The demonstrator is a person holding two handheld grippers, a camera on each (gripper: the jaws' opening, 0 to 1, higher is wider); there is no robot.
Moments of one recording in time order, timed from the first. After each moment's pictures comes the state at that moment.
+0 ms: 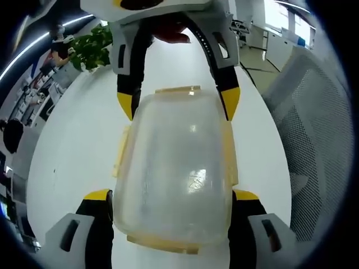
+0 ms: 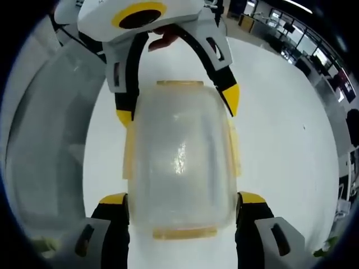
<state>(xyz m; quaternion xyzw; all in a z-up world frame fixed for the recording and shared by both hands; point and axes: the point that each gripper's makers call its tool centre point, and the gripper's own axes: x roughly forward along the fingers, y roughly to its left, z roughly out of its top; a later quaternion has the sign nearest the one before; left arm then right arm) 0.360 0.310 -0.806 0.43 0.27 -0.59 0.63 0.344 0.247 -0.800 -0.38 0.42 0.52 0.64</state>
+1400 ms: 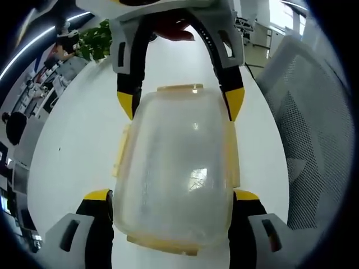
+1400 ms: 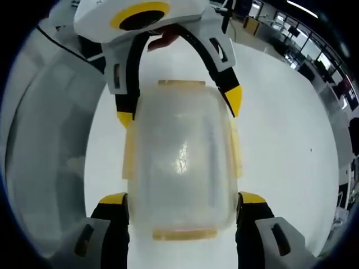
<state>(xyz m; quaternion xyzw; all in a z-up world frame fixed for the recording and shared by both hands) 0.363 0.370 -0.807 0.43 0.28 -0.57 0.64 0.346 0.307 -0.801 -0.39 0.42 0.53 0.63</state>
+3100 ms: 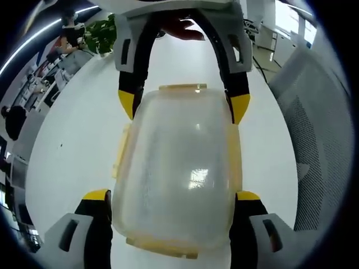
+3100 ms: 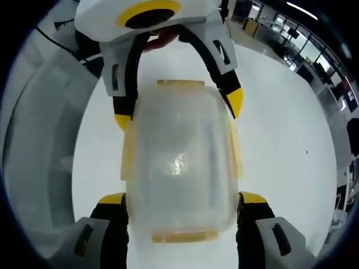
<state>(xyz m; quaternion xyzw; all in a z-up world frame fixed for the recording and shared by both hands) 0.395 0.360 -0.808 0.42 0.30 -0.56 0.64 0.380 0.301 -0.803 -0.39 0.41 0.52 0.64</state>
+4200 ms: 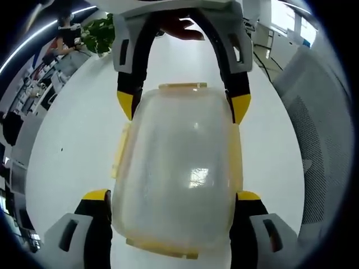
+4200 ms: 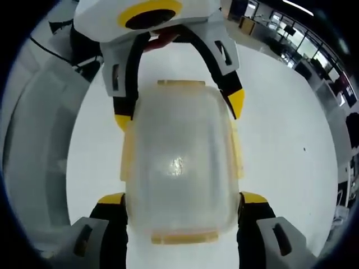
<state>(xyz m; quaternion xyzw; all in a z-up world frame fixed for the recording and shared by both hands) 0.419 0.356 -0.809 0.43 0.30 -0.57 0.63 0.402 0.298 -0.804 -0.38 0.42 0.52 0.64</state>
